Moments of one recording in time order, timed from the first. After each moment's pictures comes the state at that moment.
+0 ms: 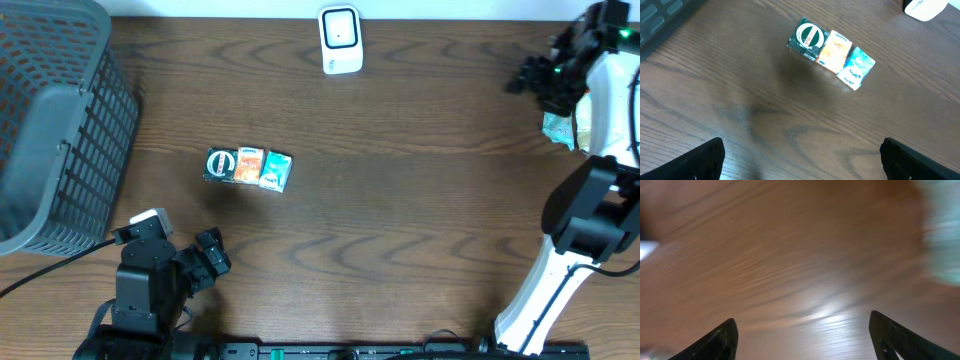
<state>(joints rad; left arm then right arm) -0.18 0.49 0.73 -1.05 -0.11 -0.56 -0.27 2.24 2.13 -1.21 -0.30 0.17</state>
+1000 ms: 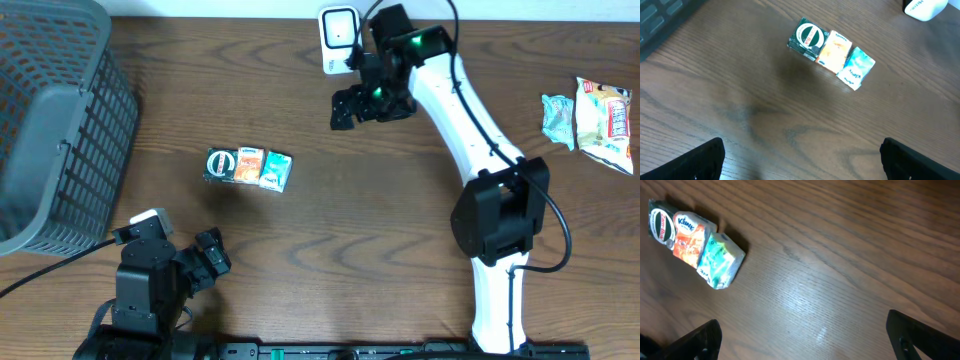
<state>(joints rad) -0.18 0.49 0.73 -1.05 -0.11 -0.56 0.37 2.24 2.13 -1.25 -0.34 0.06</state>
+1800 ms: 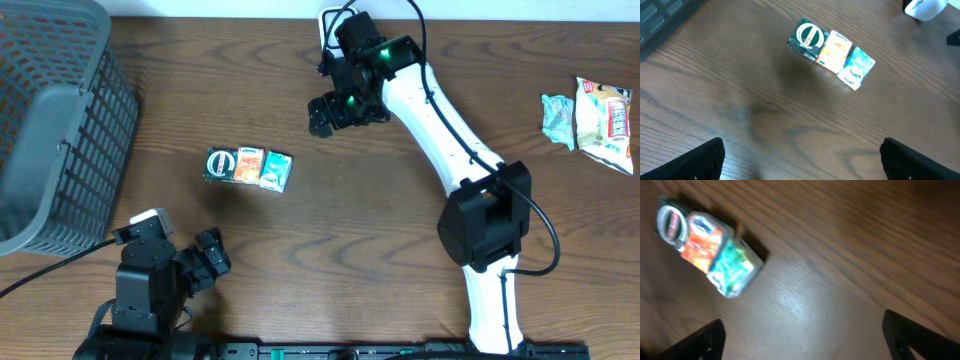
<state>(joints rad) -0.18 0.49 0.73 -1.05 -0.11 -0.56 0.47 2.24 2.12 -1.17 -0.29 0.08</state>
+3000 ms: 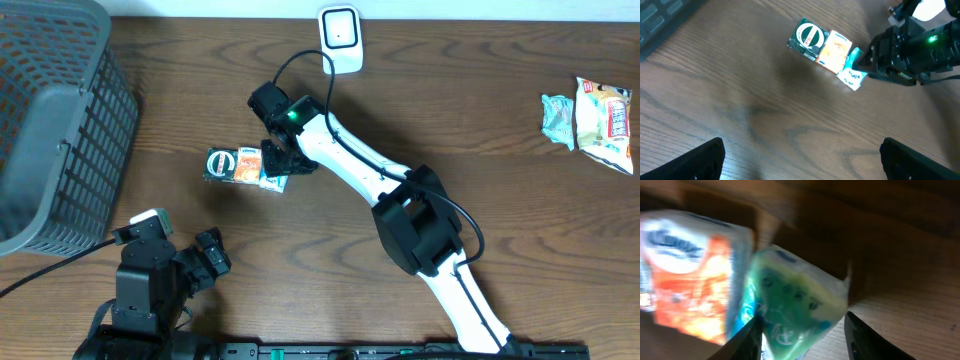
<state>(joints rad) -0.18 0.49 0.73 -1.05 -0.11 -0.56 0.74 2.44 2.10 -1.02 -0.14 0.61</state>
